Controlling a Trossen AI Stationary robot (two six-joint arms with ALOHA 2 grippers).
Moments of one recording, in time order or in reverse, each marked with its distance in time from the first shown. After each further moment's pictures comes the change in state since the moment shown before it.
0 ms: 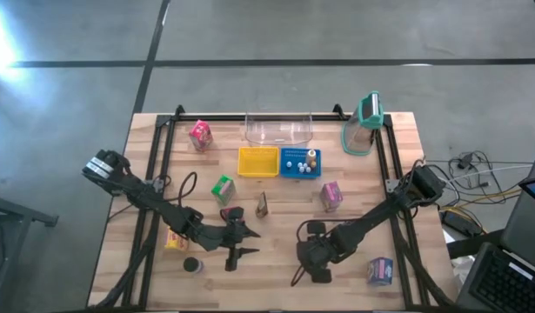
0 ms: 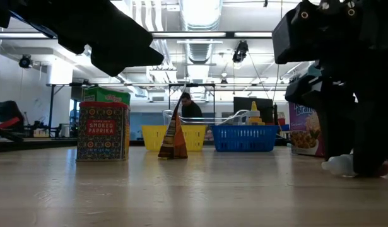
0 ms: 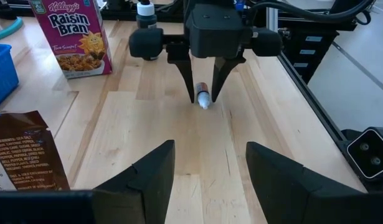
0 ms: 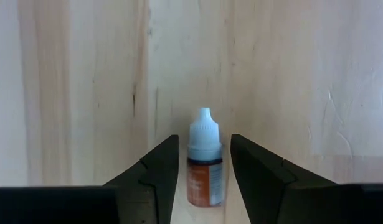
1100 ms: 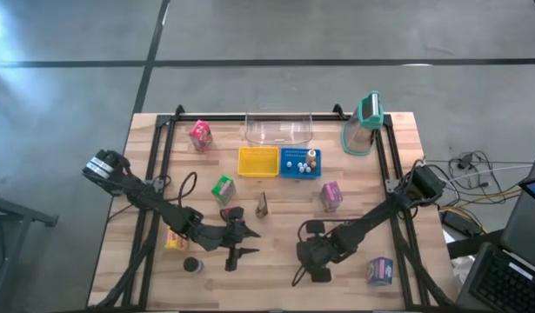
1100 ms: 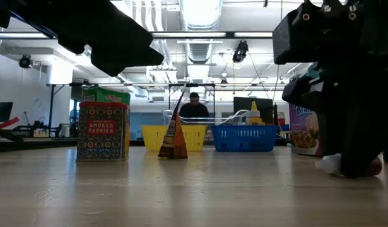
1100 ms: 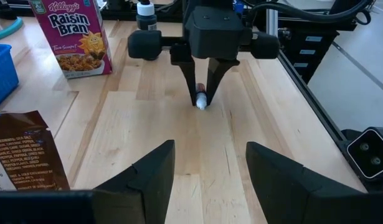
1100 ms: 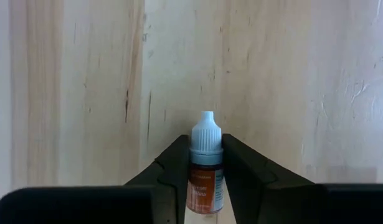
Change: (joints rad) left arm 0.000 0.000 0.000 0.000 0.000 0.000; right arm 0.001 -0.001 -0.022 0.040 0.036 -0.032
